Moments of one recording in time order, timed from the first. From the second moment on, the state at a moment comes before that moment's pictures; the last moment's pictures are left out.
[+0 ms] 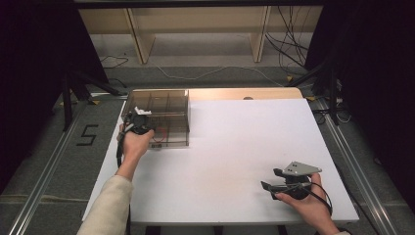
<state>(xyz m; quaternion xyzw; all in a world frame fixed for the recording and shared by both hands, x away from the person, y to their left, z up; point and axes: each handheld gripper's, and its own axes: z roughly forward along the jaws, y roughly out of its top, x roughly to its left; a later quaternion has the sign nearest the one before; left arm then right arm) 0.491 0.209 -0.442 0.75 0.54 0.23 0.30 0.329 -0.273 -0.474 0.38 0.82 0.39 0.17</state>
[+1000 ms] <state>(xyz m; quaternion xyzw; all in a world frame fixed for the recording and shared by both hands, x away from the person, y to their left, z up) 0.496 0.208 -0.452 0.75 0.54 0.25 0.29 0.329 -0.274 -0.474 0.38 0.82 0.39 0.16</state>
